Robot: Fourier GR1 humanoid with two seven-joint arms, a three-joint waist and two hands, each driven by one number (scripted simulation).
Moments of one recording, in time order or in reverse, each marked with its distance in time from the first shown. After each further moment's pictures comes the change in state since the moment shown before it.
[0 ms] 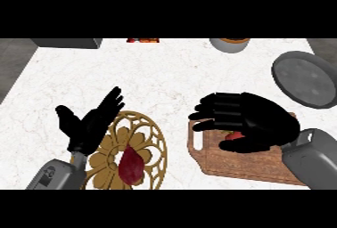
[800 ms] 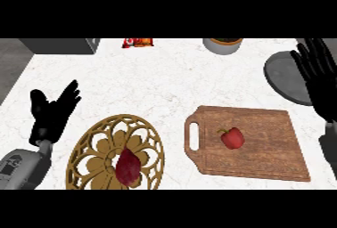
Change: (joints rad) left arm -0.050 0.187 0.099 0.162 -0.087 0.085 0.046; right arm 0.154 0.106 -0.545 0.233 -0.869 0.049 0.406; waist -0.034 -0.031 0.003
